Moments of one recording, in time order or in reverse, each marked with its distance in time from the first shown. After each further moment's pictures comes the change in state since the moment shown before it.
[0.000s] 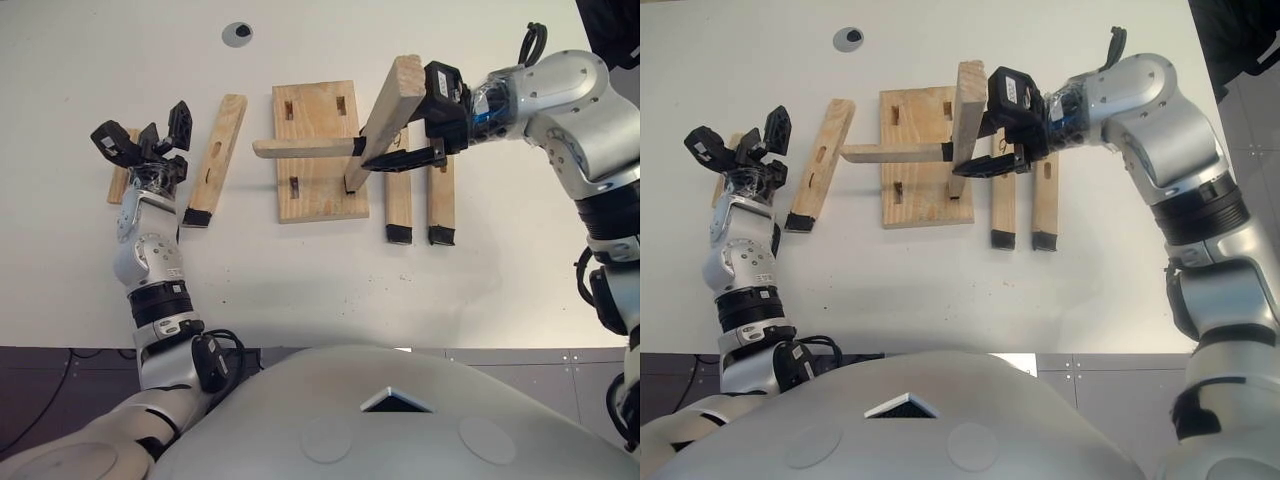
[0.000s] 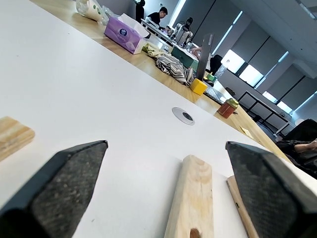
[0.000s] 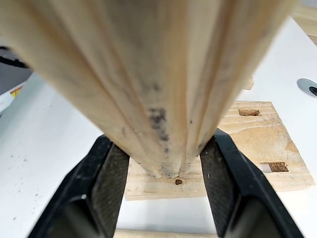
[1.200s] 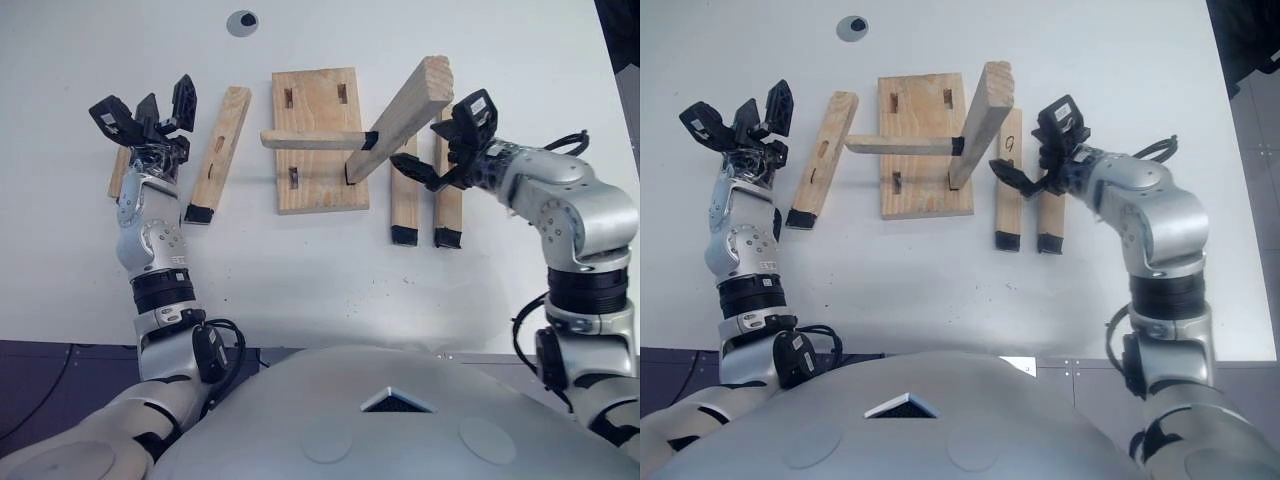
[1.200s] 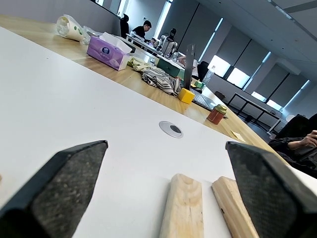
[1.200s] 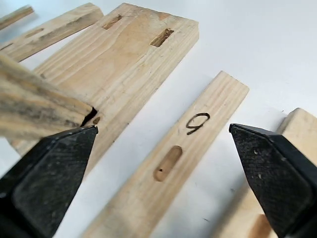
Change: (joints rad) left arm -0.076 0.005 -0.043 0.048 0.041 -0.105 -0.055; right arm 0.398 0.261 -0.437 -0.397 -0.102 0.681 -0.717
